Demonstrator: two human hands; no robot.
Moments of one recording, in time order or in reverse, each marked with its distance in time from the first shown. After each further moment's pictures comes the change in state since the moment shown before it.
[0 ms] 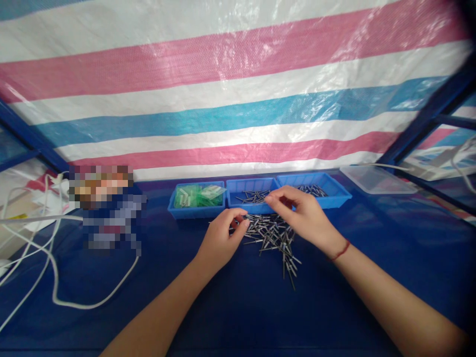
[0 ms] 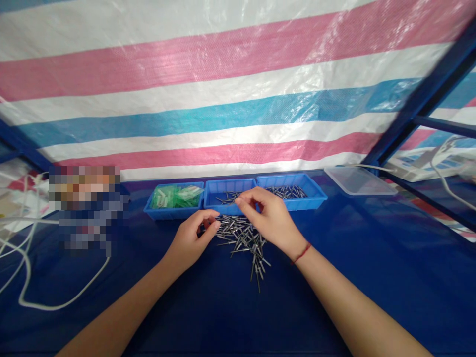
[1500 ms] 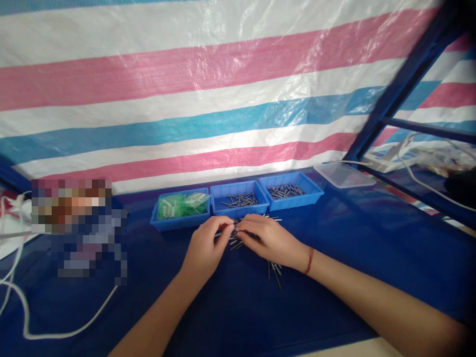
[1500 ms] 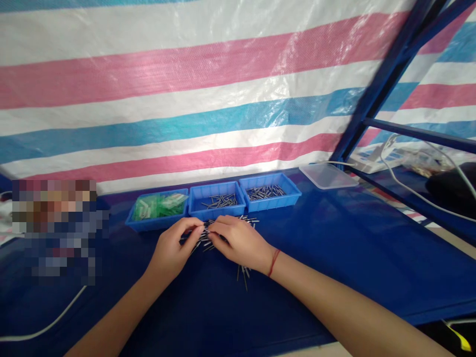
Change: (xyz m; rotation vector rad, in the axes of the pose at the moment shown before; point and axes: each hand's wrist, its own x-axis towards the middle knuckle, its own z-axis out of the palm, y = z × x) left_hand 0.003 0.004 -0.005 0.085 0.010 0.110; right_hand -0.022 -0.010 0.019 -0.185 -0.346 -0.279
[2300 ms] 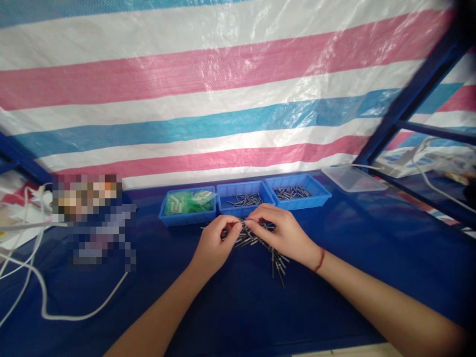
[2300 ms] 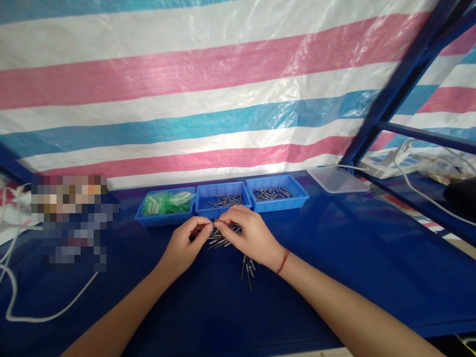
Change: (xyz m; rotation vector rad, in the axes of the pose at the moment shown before) left_hand -0.002 0.000 0.008 -0.184 -0.035 -0.108; right_hand 0.002 -0.004 -0.010 0.192 0.262 0.057
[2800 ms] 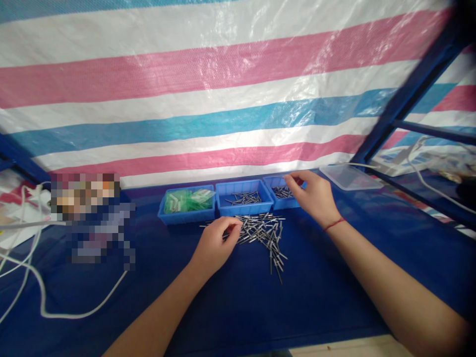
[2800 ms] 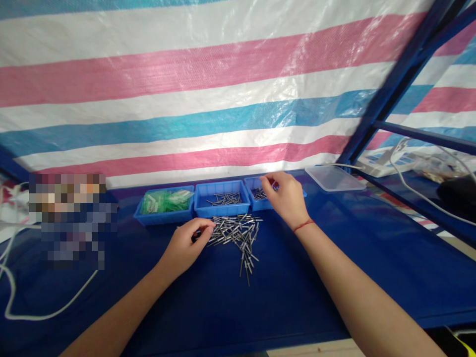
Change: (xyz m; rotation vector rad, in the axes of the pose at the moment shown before) left_hand -0.003 -0.003 0.001 0.120 -0.046 0.055; right_hand 0.013 0.073 -0.060 -0.571 0.372 0.279
